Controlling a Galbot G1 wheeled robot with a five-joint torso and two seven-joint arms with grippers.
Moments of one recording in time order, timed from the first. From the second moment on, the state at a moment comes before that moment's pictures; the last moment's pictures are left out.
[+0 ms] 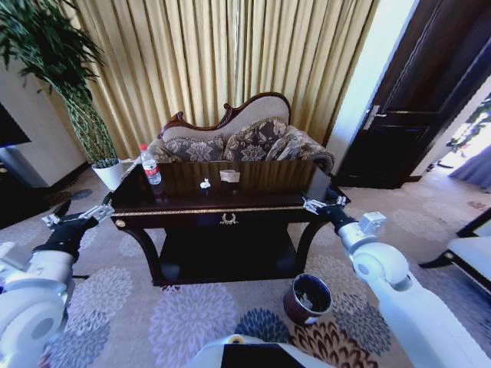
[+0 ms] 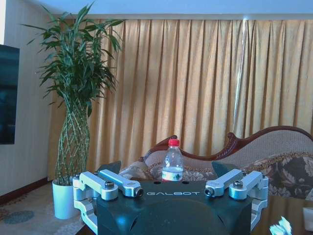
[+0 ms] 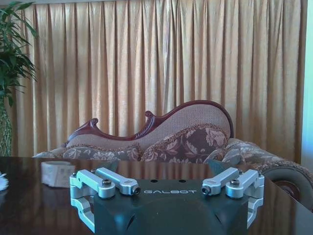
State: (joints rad) left arm 1.67 -1.01 -1.15 -2.50 -0.93 0.40 -0.36; right arm -1.30 0.88 0.63 2.17 0.73 -0.30 0.15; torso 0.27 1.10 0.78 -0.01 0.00
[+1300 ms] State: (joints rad) left arm 1.66 -1.02 -1.16 -2.50 -0.93 0.42 -0.38; right arm -1.33 0.85 0.57 2.22 0.73 -0.29 0.13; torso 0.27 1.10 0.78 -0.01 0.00
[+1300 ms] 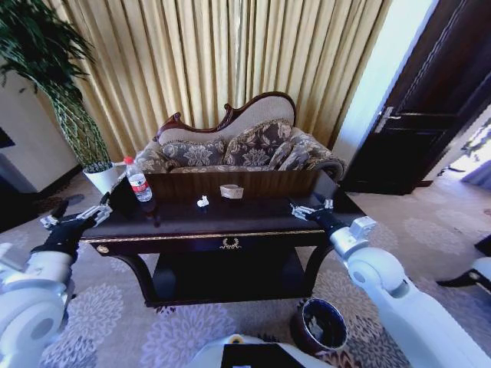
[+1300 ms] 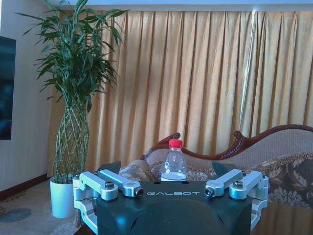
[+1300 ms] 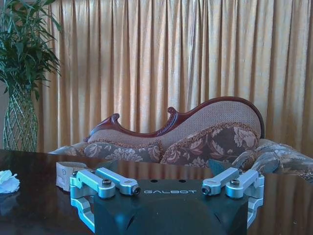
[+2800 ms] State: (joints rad) left arm 1.76 -1.06 -1.24 -2.50 -0.86 0.39 -0.38; right arm -0.76 0.52 0.17 2.01 1.19 -0.34 0.07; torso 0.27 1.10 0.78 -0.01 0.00
